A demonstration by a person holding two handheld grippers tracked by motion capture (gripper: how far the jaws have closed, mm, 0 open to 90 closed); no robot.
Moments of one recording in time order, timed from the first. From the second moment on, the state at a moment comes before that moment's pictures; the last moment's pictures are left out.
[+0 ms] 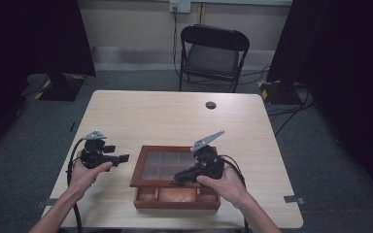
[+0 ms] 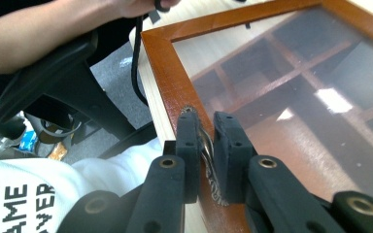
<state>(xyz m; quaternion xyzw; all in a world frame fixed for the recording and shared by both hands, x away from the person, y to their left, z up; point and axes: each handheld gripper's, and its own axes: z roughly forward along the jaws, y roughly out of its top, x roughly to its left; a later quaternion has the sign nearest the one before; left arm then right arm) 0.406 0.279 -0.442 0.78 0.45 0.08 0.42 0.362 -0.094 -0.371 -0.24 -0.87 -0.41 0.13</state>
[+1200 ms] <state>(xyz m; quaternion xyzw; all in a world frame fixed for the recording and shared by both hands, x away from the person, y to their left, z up) 0.406 0.279 -0.442 0.78 0.45 0.08 0.42 0.350 -0.097 -0.409 -0.25 -0.88 -0.39 0.12</state>
